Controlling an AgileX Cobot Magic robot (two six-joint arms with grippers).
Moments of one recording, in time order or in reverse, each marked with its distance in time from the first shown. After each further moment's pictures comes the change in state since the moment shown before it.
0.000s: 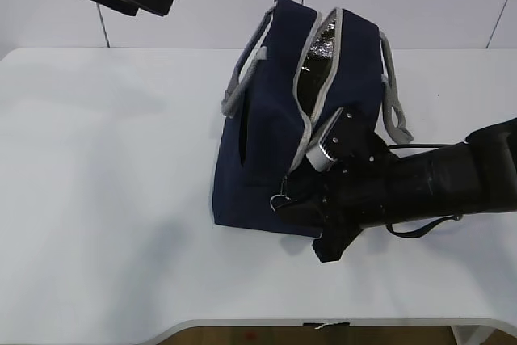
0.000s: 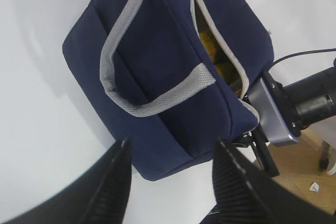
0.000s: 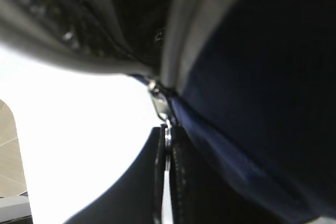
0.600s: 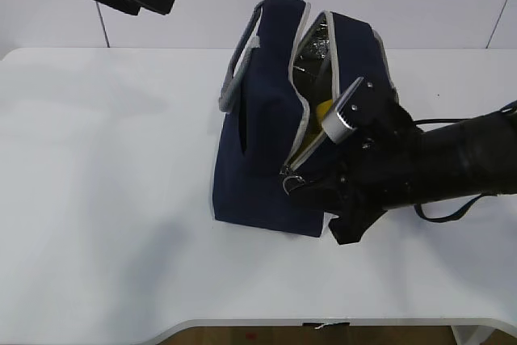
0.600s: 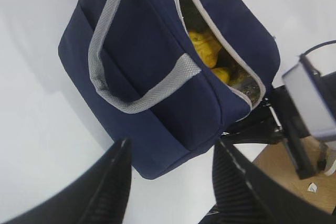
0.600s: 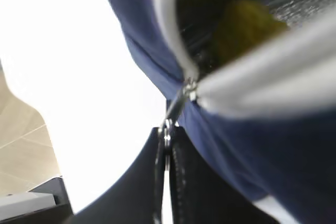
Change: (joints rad) left arm 0.000 0.000 0.000 -0.008 0.000 0.000; right arm 0.000 -0.181 0.000 -0.276 -0.049 0.344
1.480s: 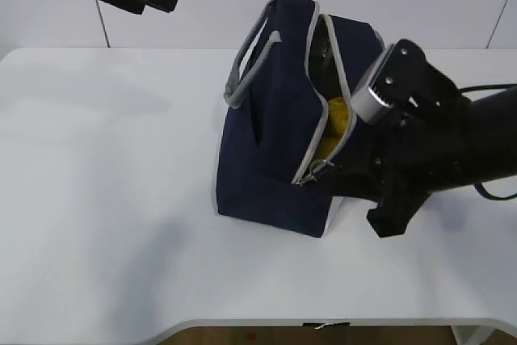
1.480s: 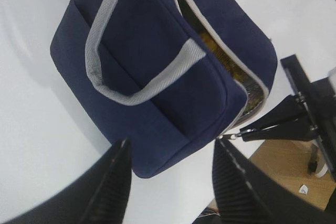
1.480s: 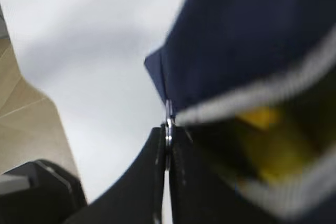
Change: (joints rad) left arm 0.000 0.000 0.000 -0.028 0.000 0.000; right arm 0.000 -0.209 -0.025 -0.414 -0.010 0.385
